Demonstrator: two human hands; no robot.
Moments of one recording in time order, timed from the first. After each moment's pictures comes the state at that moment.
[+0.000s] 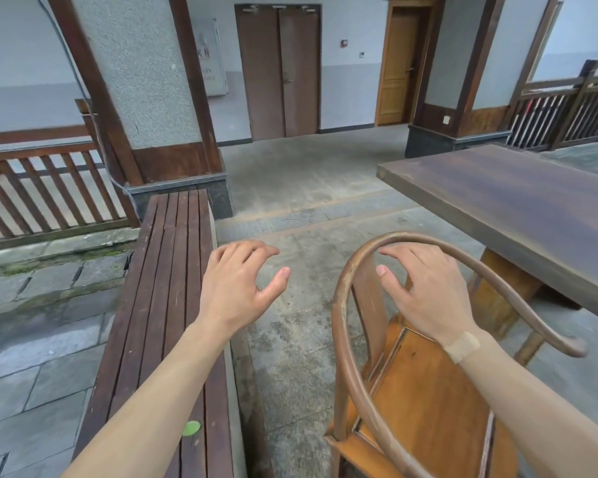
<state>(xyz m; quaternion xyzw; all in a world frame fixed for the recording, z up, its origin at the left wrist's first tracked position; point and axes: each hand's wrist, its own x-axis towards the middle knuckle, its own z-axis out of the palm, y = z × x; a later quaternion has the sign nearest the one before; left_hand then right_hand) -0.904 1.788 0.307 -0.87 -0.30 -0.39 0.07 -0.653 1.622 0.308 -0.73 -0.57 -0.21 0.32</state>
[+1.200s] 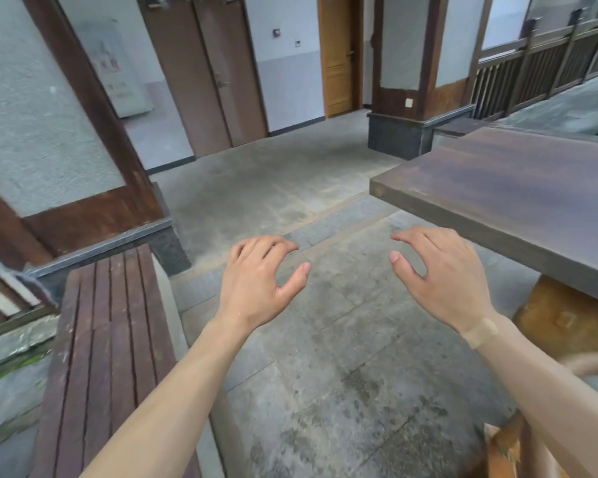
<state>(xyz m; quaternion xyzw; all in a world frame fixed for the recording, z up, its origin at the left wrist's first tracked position) -0.609 2.331 0.297 -0.91 -0.16 -0.38 0.03 -0.411 2.121 0.285 -0.78 -0.46 -0.26 0.33</state>
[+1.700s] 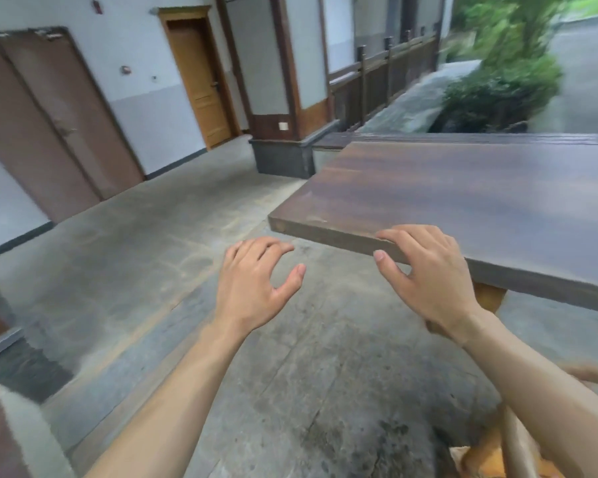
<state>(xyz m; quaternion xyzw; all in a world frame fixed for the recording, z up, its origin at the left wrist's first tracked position) -0.339 2.383 0.322 -0.92 0.04 -0.38 -0.06 -0.248 2.122 0.310 -0.85 -0.30 -0.33 0.28</state>
